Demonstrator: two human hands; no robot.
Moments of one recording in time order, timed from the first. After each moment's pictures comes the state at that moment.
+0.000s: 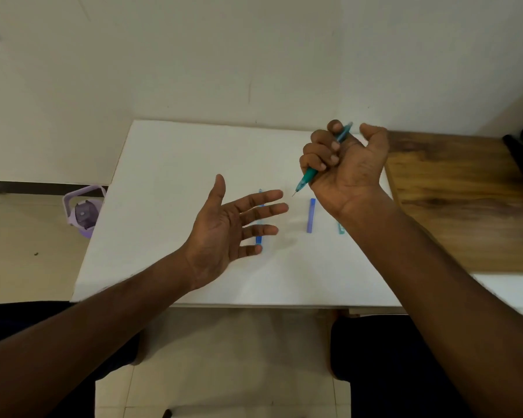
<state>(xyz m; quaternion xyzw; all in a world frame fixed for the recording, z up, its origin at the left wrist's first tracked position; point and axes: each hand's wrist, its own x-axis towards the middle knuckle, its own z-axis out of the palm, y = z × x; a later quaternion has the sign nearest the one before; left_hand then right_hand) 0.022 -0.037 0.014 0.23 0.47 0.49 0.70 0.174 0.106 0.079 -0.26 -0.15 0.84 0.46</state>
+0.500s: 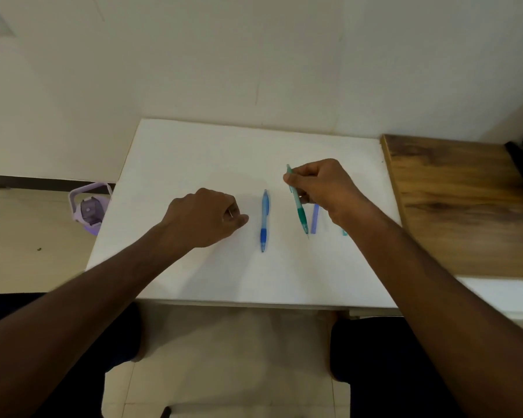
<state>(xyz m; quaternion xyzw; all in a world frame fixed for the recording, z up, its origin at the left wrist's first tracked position) -0.034 -0.020 0.007 0.61 0.77 0.02 0.21 0.172 0.117 0.036 -0.58 -0.62 0.51 0.16</state>
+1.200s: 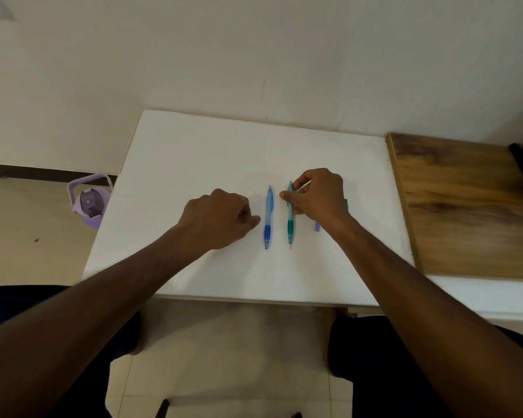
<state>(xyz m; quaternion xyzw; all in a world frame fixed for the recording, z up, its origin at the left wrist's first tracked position) -0.018 -0.015 -0.005 0.61 0.77 0.02 0.20 0.159 0.114 -0.018 -0.62 -0.71 0.32 0.10</state>
